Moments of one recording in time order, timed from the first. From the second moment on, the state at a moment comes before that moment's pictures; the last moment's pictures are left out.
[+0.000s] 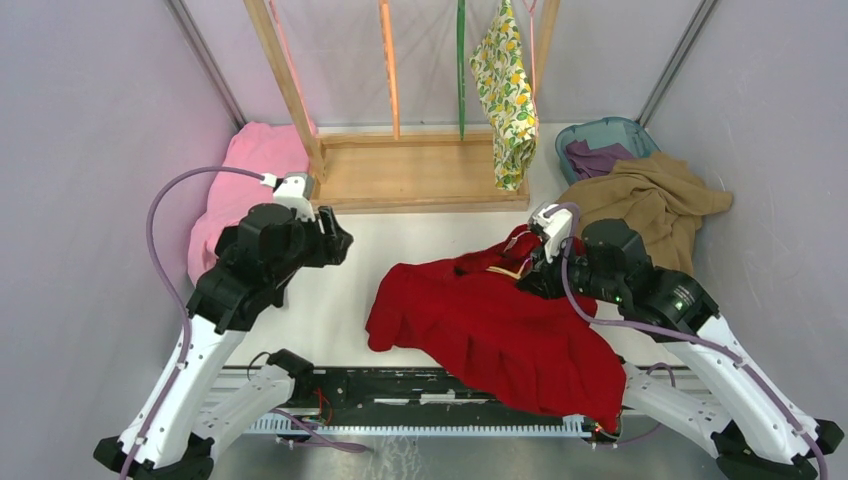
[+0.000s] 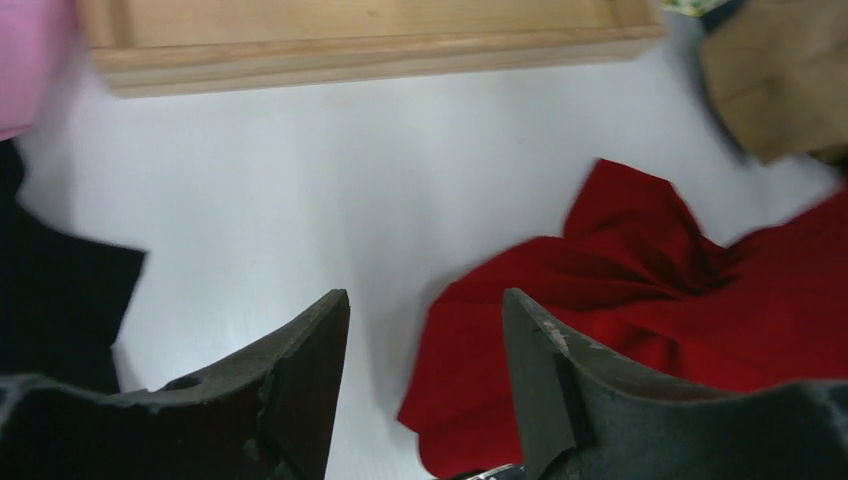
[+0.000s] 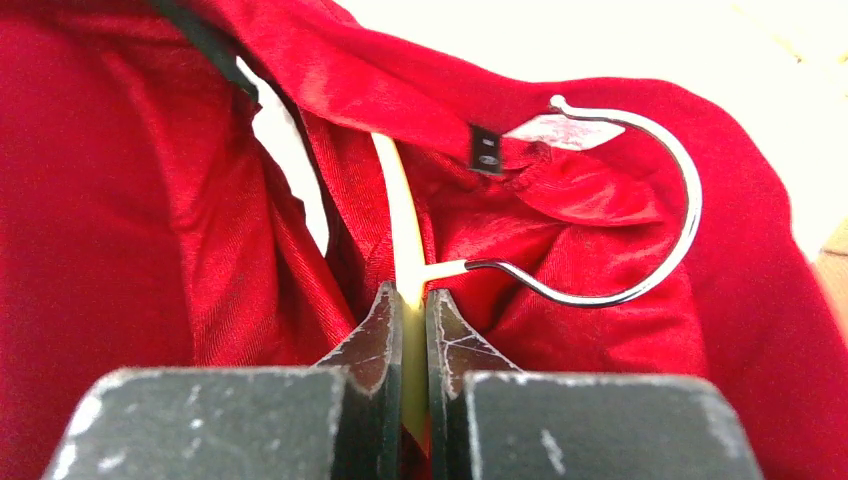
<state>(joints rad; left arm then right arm) -0.46 0.78 1.08 -0.82 -0.14 -0.34 0.71 0.76 1.10 -0.93 -0.20 0.05</state>
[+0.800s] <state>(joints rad) -0.48 0.67 0.93 -0.52 0.39 -0.48 0.76 1.11 1.23 -0.64 0.03 0.12</state>
